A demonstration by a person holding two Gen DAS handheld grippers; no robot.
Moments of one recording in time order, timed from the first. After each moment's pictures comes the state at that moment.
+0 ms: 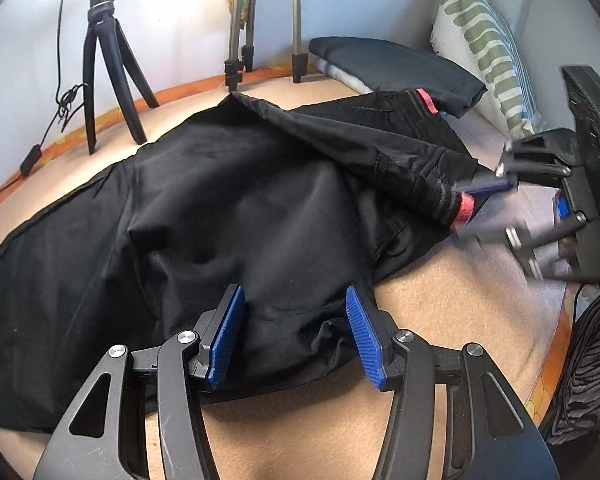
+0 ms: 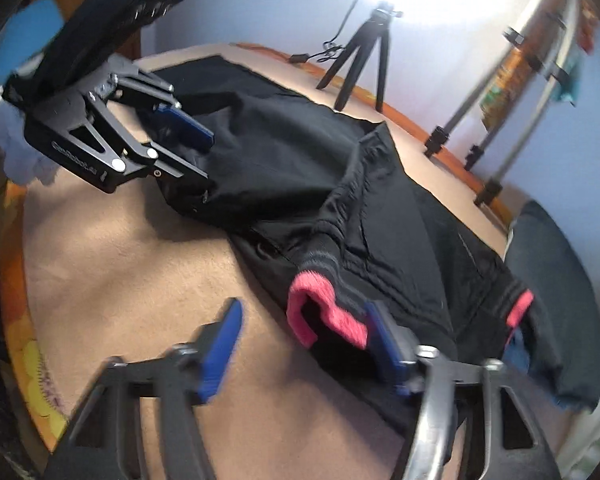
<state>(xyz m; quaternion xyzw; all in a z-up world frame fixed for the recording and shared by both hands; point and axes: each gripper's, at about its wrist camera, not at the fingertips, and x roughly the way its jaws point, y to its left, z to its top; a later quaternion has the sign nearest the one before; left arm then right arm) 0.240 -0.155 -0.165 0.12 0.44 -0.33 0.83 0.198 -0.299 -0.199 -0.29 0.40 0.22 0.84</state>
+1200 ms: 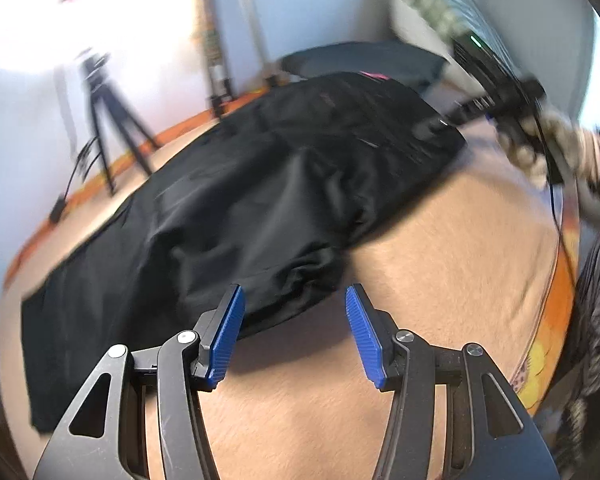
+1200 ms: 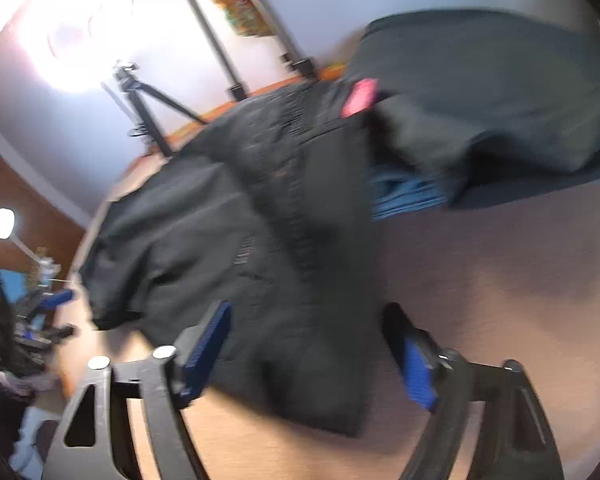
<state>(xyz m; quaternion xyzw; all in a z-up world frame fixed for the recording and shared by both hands) 0.181 -0.157 -0.148 0.24 0.36 -0.34 0.83 0.243 -0.490 -0.214 0.14 0.46 0.17 0.86</state>
